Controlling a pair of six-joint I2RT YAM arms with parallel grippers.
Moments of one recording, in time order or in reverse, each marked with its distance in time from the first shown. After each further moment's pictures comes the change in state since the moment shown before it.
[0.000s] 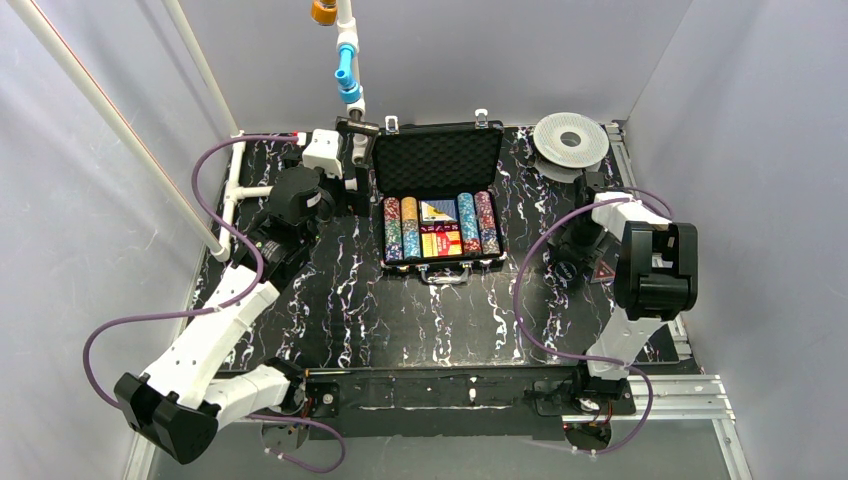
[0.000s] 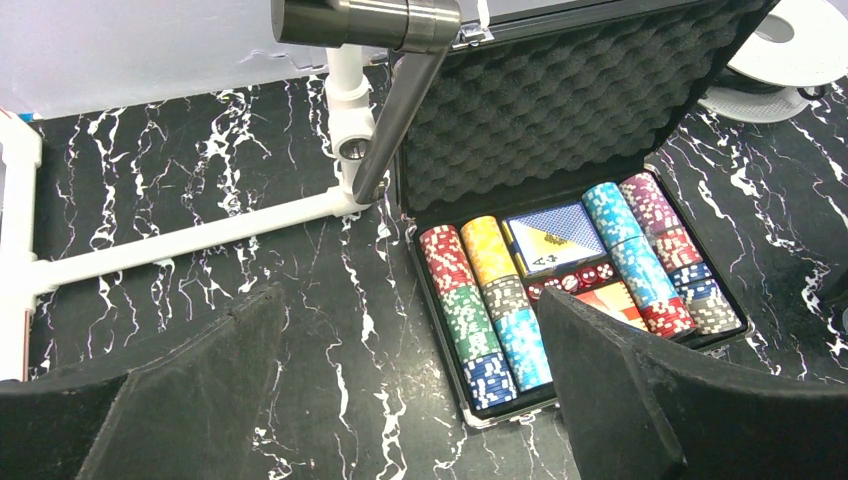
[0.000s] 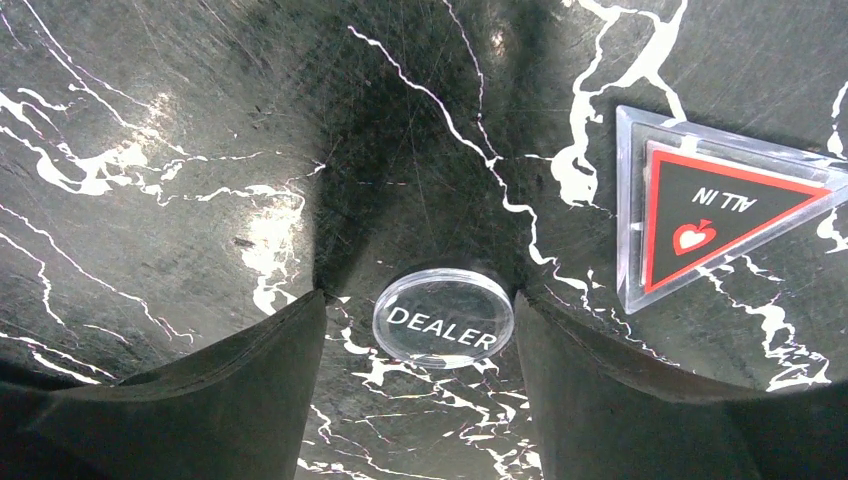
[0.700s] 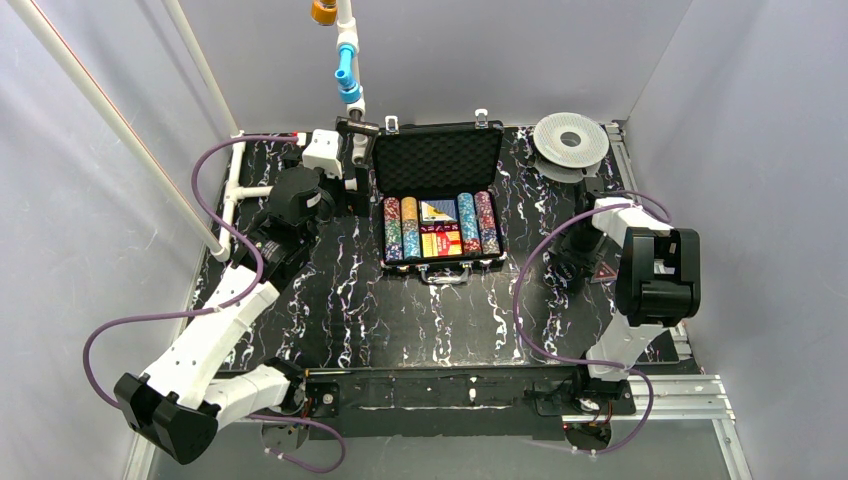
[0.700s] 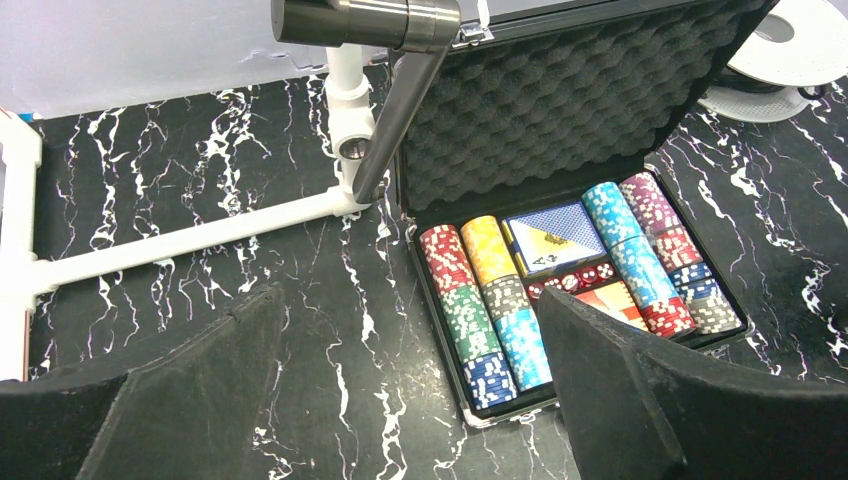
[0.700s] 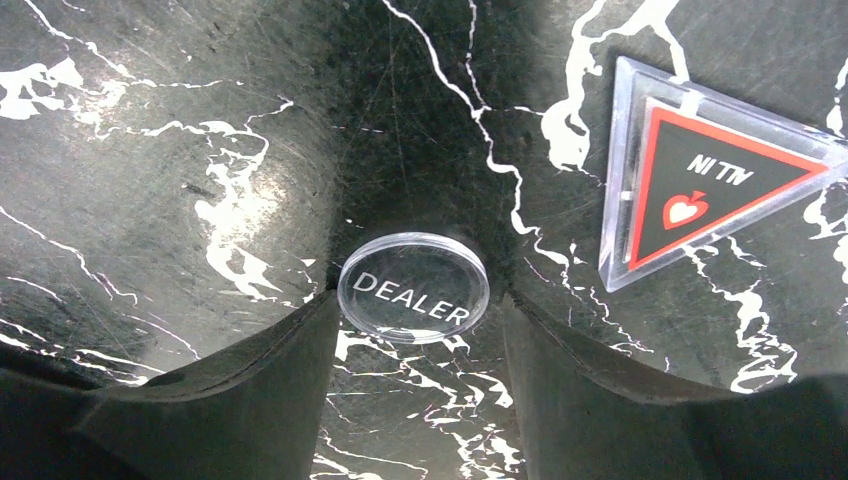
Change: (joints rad) left arm 0.000 -0.002 -0.001 0.000 0.000 0.001; right arm 0.013 -0.044 -0.053 -0.010 -0.004 -0.070
